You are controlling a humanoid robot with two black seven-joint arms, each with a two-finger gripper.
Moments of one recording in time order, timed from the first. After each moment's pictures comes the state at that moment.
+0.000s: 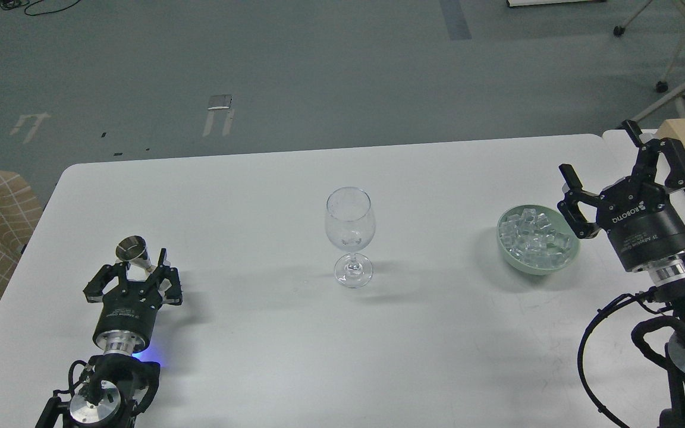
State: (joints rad) left arm 0.06 -0.04 -1.69 -1.11 0.04 -0.32 0.02; right arm -0.04 0.00 1.77 1.50 -0.78 0.49 -0.02
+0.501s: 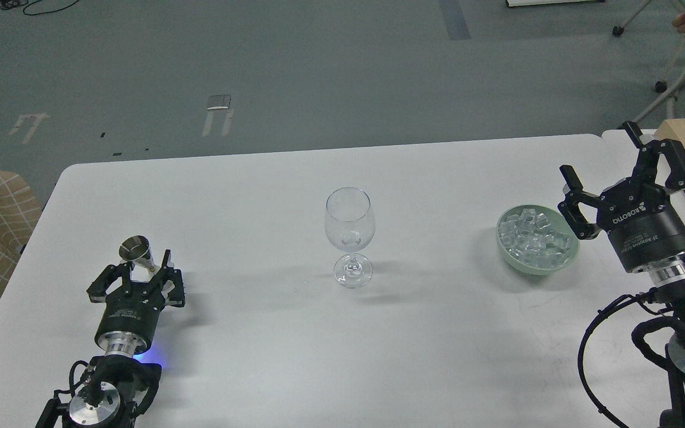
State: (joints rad) left arm 0.07 -0.04 -1.69 -1.12 0.04 -0.32 0.05; right arm -0.04 0.00 1.77 1.50 -0.78 0.49 -0.02
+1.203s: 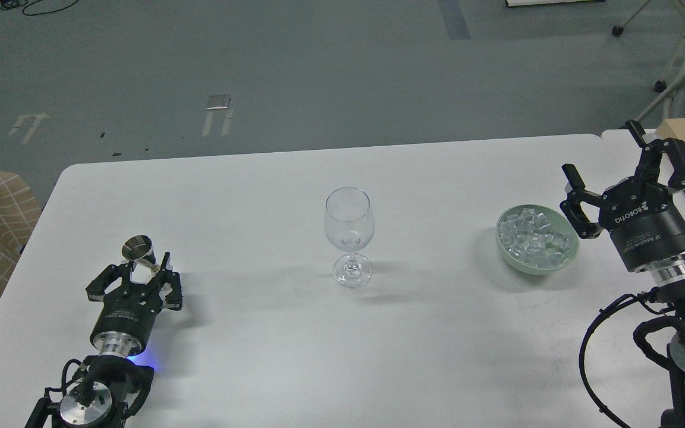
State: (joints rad) left arm 0.07 0.01 -1.68 -1.12 0.07 -0.31 0.09; right arm -0.04 0.00 1.78 1.50 -0.78 0.49 -0.02
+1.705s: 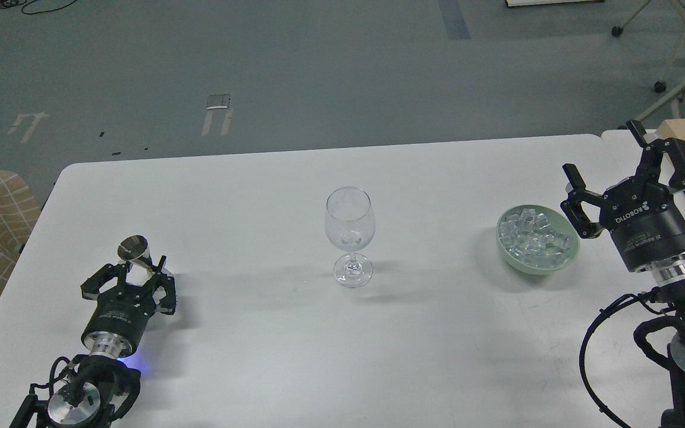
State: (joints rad) left arm 0.07 0.07 -1.65 -1.11 0.07 -0.31 0.09; right arm -0.04 0.00 1.78 1.50 -0.78 0.49 -0.02
